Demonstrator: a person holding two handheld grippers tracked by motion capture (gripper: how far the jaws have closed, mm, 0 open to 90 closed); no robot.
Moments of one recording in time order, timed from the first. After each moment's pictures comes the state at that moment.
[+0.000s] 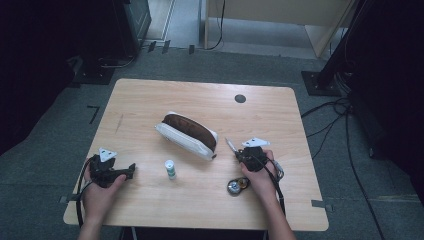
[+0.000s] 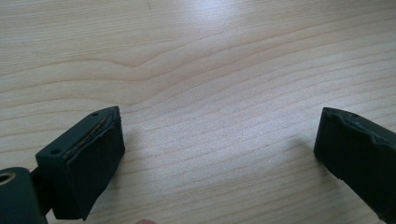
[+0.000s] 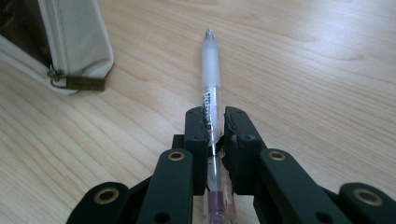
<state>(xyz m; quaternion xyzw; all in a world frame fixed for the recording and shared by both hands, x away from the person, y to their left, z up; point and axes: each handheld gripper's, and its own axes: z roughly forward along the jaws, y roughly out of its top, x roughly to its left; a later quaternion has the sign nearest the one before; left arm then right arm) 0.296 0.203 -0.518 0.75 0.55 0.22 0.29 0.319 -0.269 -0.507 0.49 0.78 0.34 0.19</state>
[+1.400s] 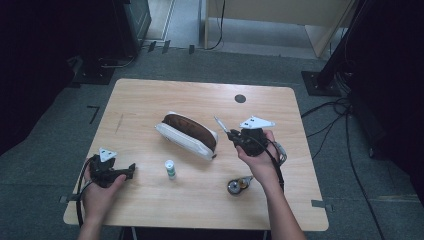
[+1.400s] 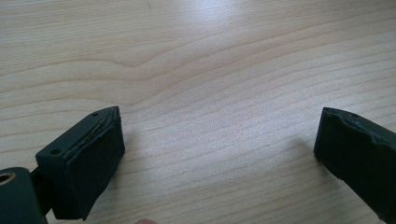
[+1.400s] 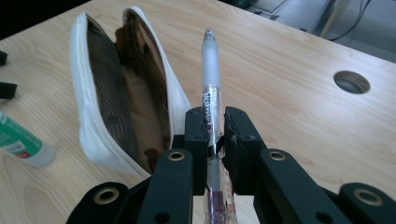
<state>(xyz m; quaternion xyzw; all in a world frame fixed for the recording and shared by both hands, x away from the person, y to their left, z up) 0.296 0.204 -0.518 0.75 0.55 0.23 0.29 0.322 -0.245 -0.404 0.43 0.78 0.42 0.19</state>
